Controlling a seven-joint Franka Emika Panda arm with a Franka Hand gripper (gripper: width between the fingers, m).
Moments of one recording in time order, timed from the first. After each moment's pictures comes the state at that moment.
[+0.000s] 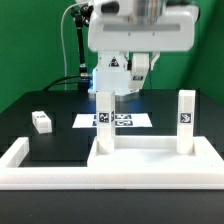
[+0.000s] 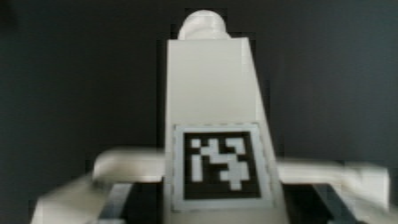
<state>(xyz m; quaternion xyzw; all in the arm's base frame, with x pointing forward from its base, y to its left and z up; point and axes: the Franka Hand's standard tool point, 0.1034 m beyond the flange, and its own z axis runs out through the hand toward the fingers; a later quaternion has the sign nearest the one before) 0.526 0.015 0.174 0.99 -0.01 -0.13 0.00</state>
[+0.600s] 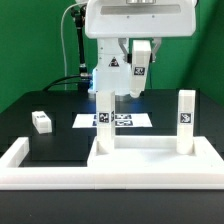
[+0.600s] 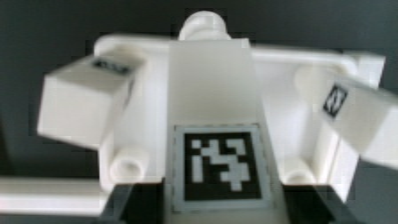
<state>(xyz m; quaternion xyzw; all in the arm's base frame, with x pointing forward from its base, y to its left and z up) 0.556 0.014 0.184 1.00 -0.01 0.05 -0.01</state>
